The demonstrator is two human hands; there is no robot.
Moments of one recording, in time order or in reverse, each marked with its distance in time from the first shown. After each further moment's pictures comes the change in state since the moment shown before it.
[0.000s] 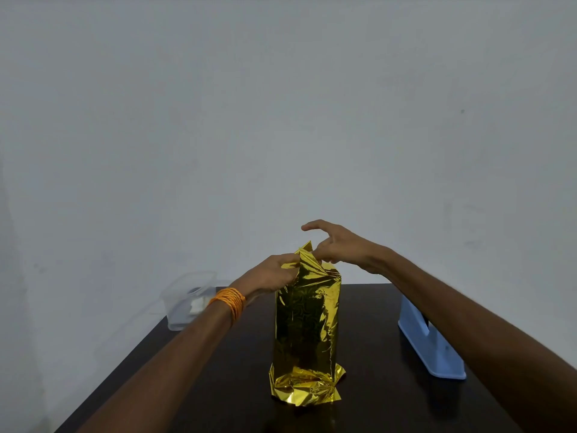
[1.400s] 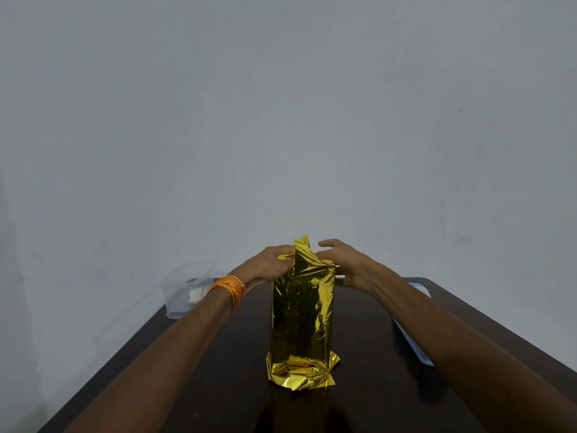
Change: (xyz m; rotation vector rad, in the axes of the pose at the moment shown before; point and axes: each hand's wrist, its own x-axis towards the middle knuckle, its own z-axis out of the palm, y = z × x) left_hand 0.012 -0.014 -0.004 0.104 0.030 0.061; right_hand 0.007 0.045 0.036 0.529 0.222 0.438
